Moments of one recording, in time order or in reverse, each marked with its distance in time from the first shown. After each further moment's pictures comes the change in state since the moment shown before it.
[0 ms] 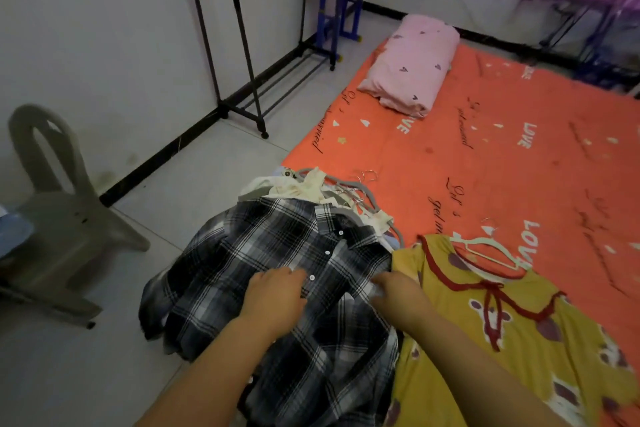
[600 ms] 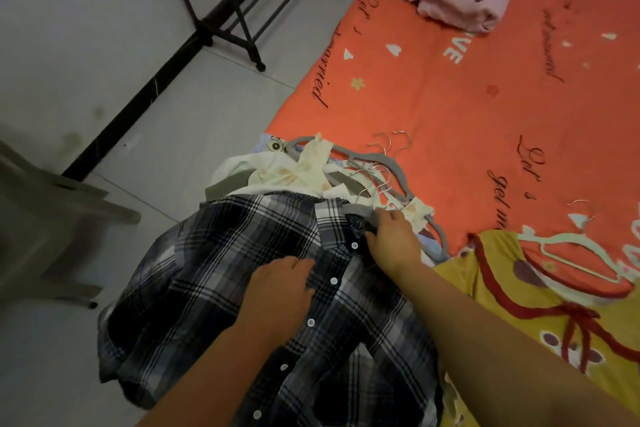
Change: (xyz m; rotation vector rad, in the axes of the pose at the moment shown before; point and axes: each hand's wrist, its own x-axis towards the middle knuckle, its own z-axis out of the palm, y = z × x) left_hand 0.192 -0.030 0.052 -0.091 -0.125 -0.004; right_hand 0.262 0.027 0.014 0.104 0.132 0.100
